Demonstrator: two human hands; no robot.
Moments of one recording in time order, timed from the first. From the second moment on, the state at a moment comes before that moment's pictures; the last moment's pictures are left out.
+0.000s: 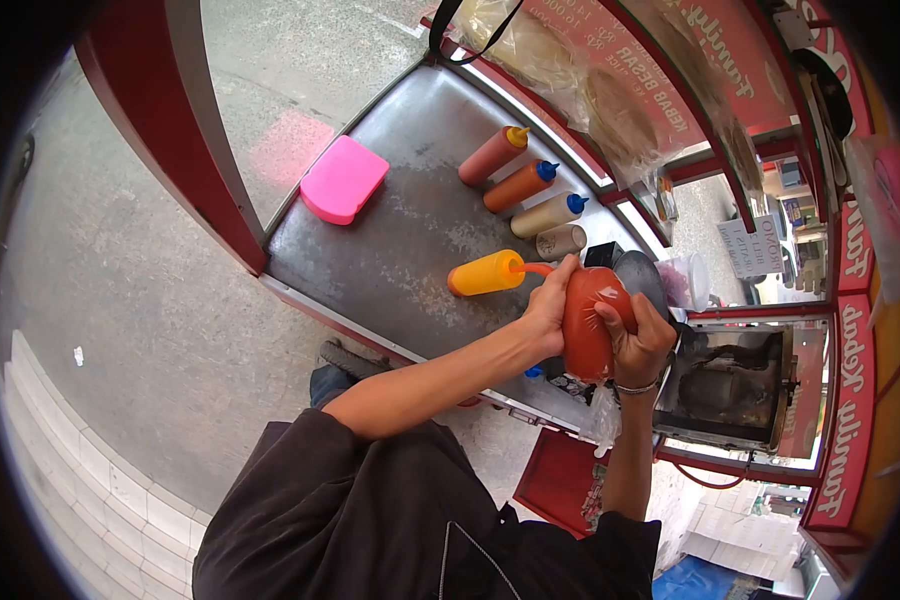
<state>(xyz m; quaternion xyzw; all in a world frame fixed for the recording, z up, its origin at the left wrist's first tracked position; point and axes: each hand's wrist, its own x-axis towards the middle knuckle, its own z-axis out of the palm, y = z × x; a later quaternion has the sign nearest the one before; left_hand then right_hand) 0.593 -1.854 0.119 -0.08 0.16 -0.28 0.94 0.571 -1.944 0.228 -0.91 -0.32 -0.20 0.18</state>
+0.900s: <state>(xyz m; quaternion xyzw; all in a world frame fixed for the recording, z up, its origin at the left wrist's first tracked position) 0.588 -1.853 0.118 -0.06 0.18 -0.27 0.94 0.574 -1.958 0.213 -0.88 -0.38 -0.25 0.15</state>
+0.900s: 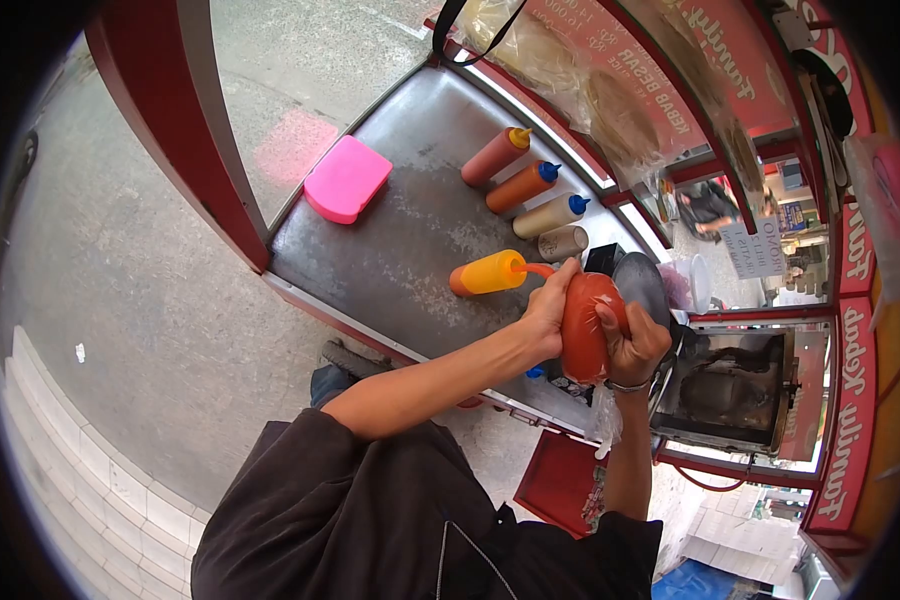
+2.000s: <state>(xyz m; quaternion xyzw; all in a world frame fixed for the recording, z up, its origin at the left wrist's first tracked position) 0.587 -1.852 0.116 -0.04 0.22 -0.27 0.94 0.573 -1.950 0.198 -0.86 -0.38 -0.28 0.18</state>
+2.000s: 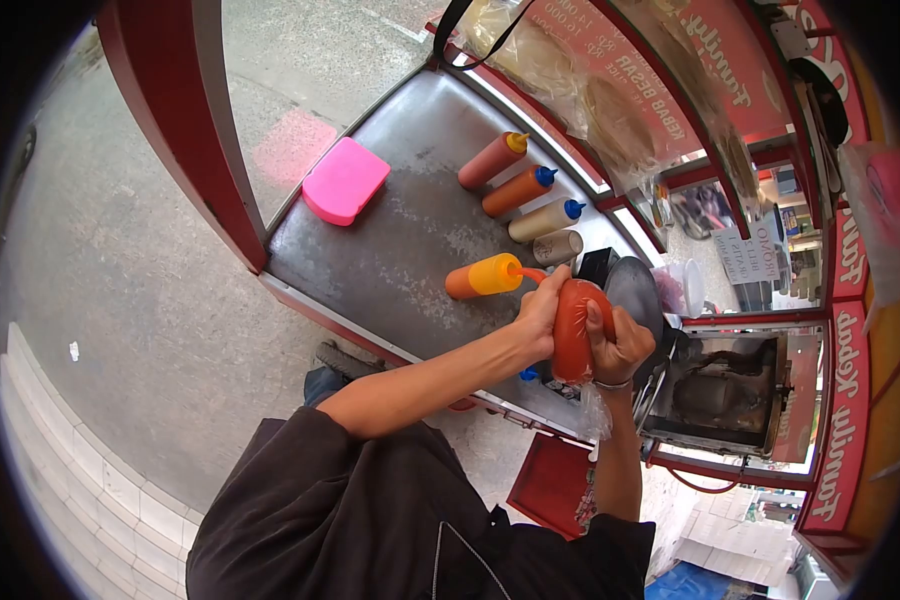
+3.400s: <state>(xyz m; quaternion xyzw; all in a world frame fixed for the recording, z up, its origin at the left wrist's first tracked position) 0.594 -1.853 0.102 0.00 0.28 -0.23 0.93 0.587 -1.950 0.161 -0.85 -0.36 -0.30 0.25</state>
